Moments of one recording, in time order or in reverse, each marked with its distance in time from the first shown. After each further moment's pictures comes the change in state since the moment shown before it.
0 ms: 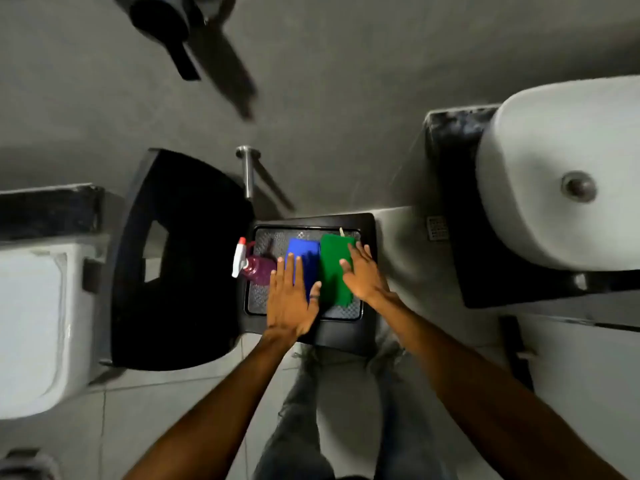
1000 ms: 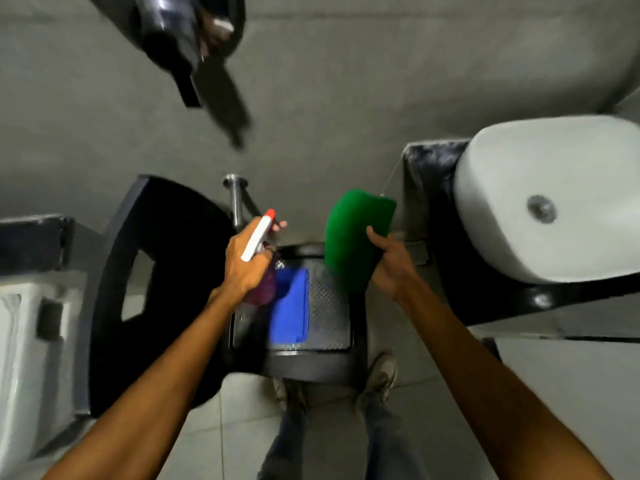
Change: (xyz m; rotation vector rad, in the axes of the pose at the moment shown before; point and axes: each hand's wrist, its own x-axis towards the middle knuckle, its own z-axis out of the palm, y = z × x) left_hand 0.088 -0.030 -0.124 -0.783 0.236 0.213; right_hand -0.018 -0.041 -0.092 1.622 -0.014 0.022
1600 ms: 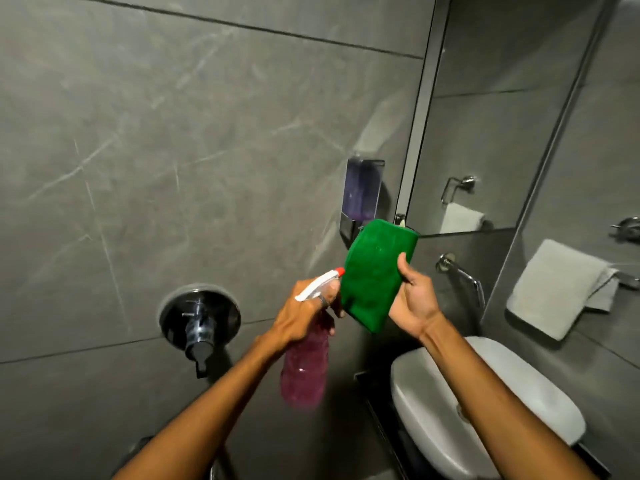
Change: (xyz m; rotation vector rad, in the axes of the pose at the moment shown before) left_hand 0.046 0.388 -0.026 -0.349 -0.366 0.513; right_hand -0.187 -0.290 0.151 0.026 -0.374 -0.617
